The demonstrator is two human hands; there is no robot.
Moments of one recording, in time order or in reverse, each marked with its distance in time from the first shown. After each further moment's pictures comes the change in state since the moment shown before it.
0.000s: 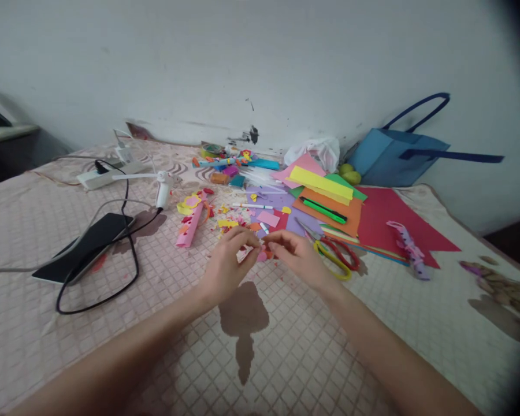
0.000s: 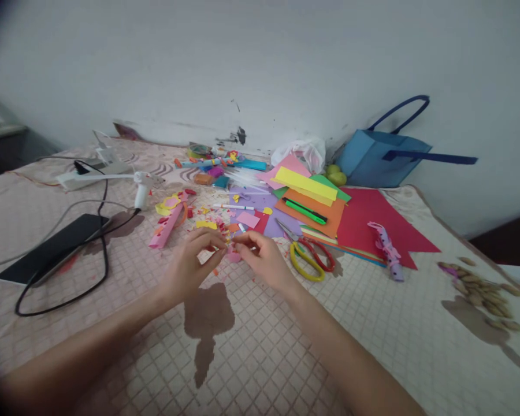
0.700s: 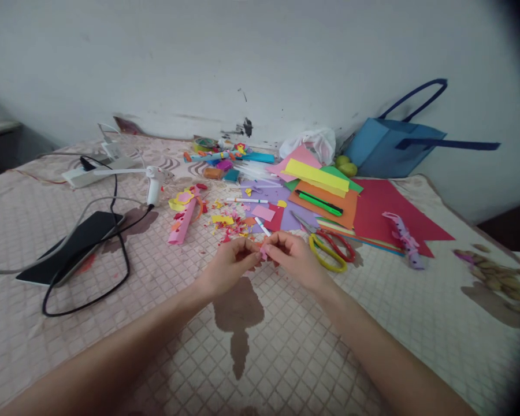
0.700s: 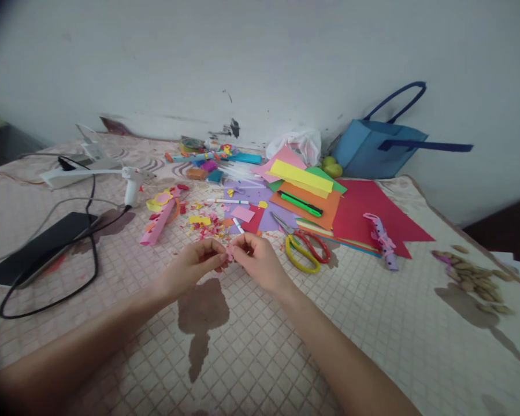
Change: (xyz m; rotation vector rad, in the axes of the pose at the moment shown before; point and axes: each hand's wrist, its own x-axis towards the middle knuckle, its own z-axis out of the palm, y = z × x) left_hand -0.004 -0.002 0.015 -0.503 -0.251 -0.480; right_hand -0.010 0.007 0.004 0.111 0.013 0.085
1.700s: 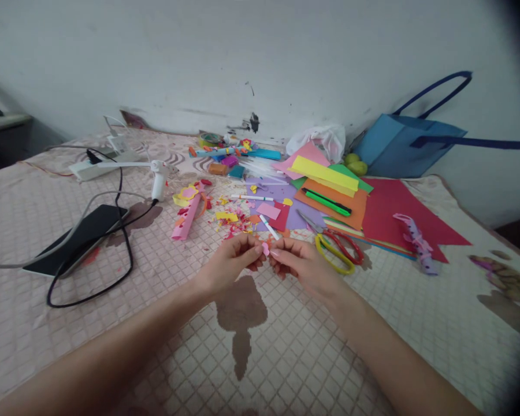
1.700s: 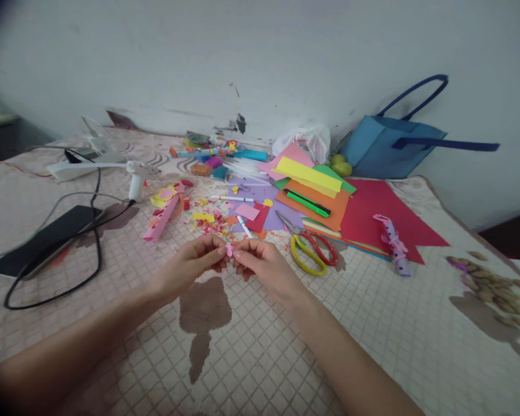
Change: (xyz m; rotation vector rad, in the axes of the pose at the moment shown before) left_hand -0.005 0.008 0.000 -0.155 -0.011 -0.078; right_hand -0.011 -0.002 -0.002 0.341 -0.121 0.225
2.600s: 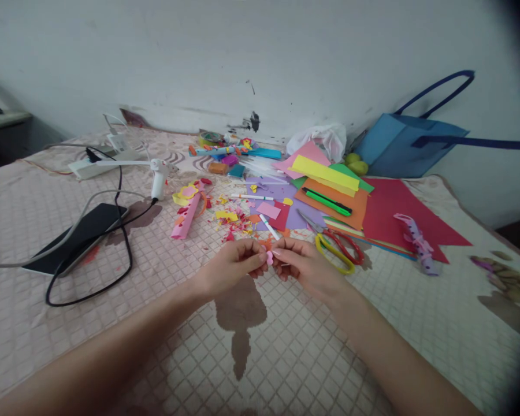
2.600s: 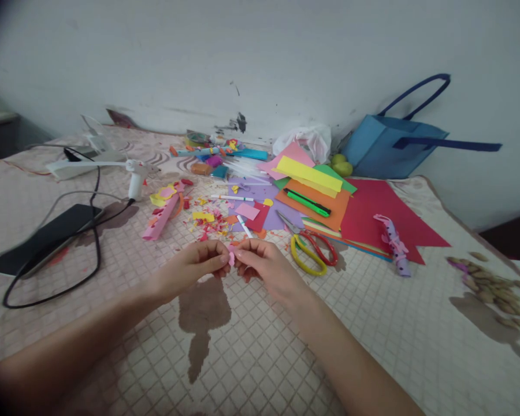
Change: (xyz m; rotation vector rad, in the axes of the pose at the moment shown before) left_hand -0.001 0.001 -0.002 0.047 -0.125 -0.022; right_hand -0.001 -0.003 -0.001 0.086 -0.016 0.049
